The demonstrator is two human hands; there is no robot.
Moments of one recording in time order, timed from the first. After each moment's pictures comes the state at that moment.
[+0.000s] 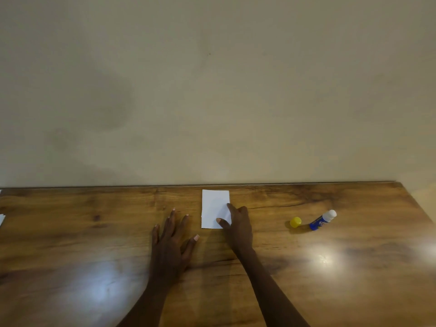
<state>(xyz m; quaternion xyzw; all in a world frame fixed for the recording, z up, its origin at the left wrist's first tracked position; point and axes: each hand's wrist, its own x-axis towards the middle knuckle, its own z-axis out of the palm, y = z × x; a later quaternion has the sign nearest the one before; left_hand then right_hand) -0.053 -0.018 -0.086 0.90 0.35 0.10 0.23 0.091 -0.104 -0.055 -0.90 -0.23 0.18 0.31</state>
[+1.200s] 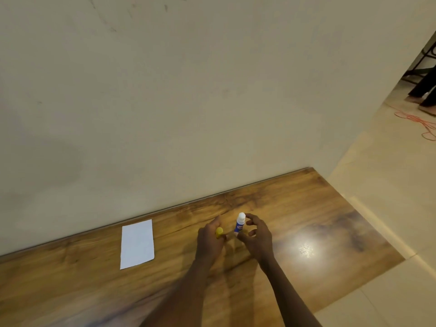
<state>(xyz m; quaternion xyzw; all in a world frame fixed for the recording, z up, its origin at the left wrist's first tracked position) 0.166 -0.177 -0.049 0.84 0.28 0.06 0.46 0.219 -0.290 -0.048 -0.86 -0.08 0.12 0.49</state>
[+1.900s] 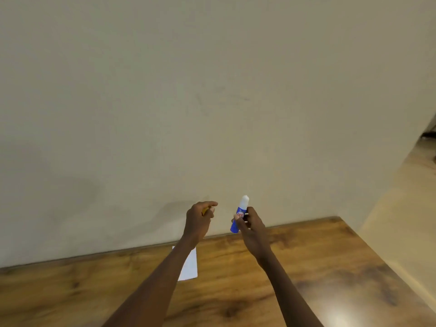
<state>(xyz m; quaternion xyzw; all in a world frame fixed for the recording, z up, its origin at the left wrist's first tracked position) 0.101 -0.075 0.104 0.78 0.24 0.25 0.52 0.163 -0.209 0.095 -0.76 -0.28 0.09 0.58</state>
